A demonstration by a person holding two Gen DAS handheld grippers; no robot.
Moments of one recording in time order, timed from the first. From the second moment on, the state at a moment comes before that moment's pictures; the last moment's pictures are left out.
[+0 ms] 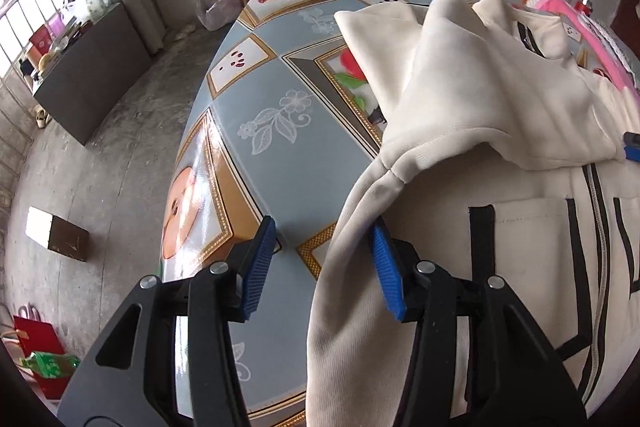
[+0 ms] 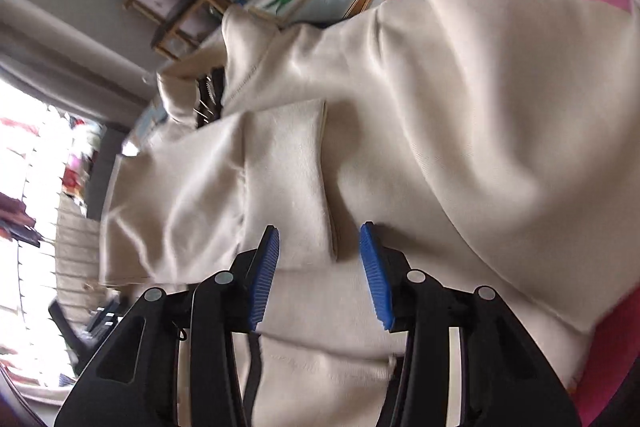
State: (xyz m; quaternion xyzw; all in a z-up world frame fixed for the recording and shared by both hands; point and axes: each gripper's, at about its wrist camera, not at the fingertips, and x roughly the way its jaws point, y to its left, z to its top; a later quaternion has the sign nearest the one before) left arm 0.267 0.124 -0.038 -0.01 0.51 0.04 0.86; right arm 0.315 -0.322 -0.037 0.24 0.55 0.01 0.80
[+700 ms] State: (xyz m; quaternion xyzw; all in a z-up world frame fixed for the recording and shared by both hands) left arm 0.247 0.150 -0.014 -0.10 0.49 -0.04 0.87; right arm 0.283 -0.340 -0.020 0.20 0.53 -0.03 0.82
